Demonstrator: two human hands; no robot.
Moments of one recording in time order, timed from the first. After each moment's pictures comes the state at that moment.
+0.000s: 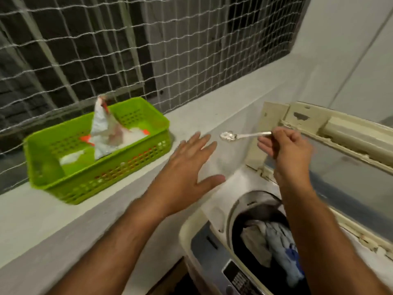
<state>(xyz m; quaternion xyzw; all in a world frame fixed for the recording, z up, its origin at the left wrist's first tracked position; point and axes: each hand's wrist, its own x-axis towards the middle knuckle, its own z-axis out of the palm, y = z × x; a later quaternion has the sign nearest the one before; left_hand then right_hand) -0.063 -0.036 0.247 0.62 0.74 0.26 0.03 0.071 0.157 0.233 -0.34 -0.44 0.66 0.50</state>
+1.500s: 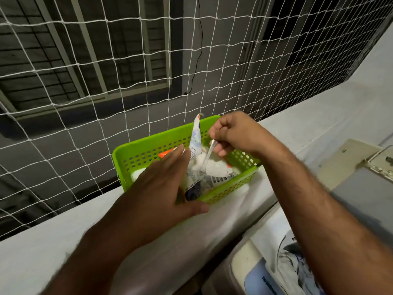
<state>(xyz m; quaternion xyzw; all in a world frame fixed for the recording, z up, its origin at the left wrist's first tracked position) -0.222 -0.182 0.277 0.49 0.85 0.21 0.08 -0.198 0.052 0.299 -0.20 -0.83 0.51 0.05</state>
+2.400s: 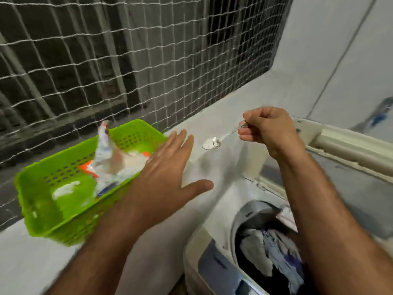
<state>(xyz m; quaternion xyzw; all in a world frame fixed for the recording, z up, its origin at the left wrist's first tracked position) -0.126 -0.069 0.291 0.60 0.76 0.25 0.00 -0.004 0.167 0.304 -0.34 -0.64 0.58 0.38</state>
